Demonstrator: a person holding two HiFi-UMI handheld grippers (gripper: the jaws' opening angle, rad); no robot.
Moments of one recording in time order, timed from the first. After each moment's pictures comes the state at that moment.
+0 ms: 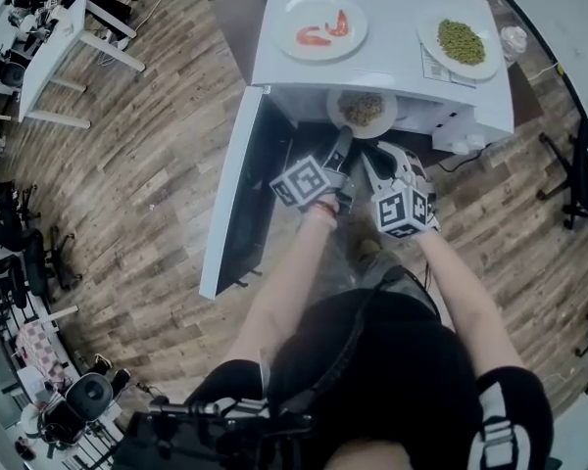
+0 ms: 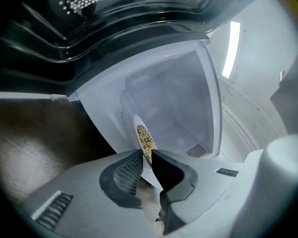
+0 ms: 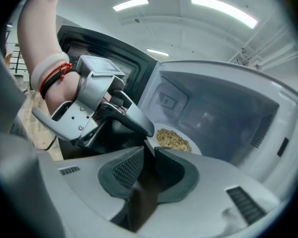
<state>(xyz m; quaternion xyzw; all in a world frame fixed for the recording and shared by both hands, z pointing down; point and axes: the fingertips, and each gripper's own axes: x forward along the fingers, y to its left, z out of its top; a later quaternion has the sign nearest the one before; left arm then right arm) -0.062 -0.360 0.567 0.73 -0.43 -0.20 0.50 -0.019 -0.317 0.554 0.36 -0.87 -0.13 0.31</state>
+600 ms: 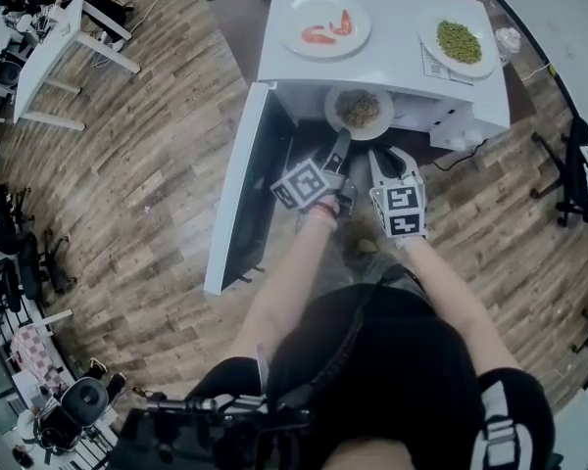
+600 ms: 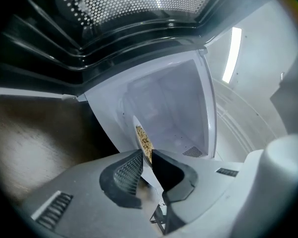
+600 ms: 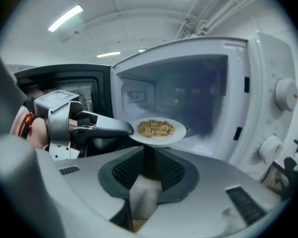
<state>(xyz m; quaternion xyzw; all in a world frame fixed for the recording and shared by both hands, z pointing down) -0.068 -0.347 0.563 0.72 -0.43 -0.23 0.50 0.007 -0.311 0.559 0.49 -0.83 0.12 0.22</state>
